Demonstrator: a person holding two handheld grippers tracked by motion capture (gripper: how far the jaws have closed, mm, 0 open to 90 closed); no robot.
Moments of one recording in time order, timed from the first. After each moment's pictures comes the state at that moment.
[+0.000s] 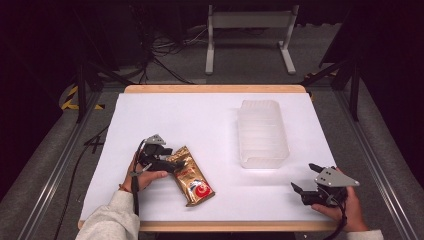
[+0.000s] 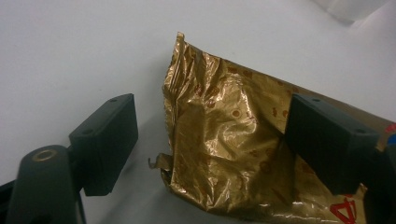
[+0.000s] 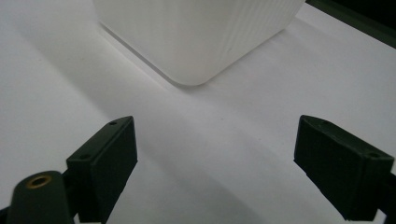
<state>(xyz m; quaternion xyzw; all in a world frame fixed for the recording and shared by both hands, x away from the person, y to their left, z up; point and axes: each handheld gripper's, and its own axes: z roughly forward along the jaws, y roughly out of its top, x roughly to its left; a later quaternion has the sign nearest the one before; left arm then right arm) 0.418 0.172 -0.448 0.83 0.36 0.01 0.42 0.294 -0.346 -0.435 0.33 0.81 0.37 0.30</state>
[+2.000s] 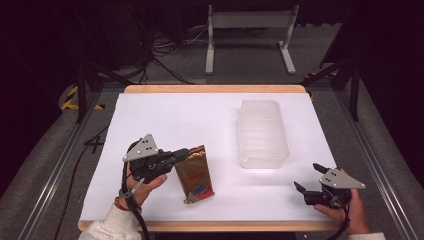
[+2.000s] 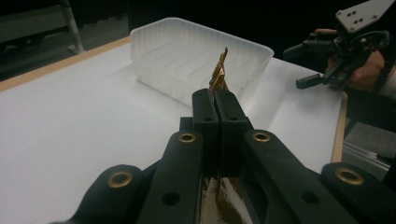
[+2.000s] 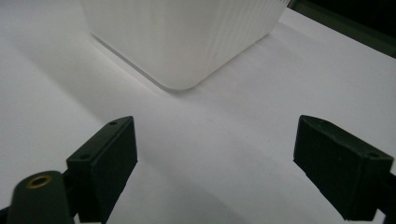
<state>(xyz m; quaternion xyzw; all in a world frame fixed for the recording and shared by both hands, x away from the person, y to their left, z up) 0.332 0.152 -0.341 0.79 0.23 0.11 0.56 0.288 -0.352 -0.431 0.35 0.80 0.38 0.32</state>
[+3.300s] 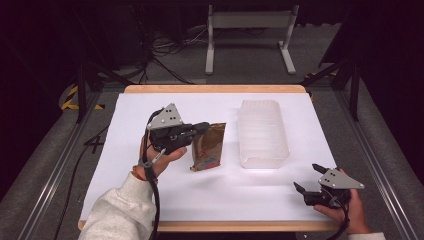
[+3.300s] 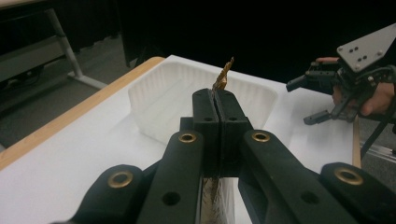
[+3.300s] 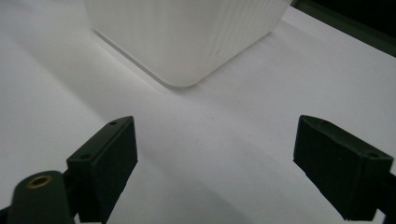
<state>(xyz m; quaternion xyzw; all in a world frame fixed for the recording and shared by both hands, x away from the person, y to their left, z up) 0.376 0.100 -0.284 0.80 0.19 0.13 0.56 0.288 -0.351 -0.433 0.34 0.80 0.38 0.32</state>
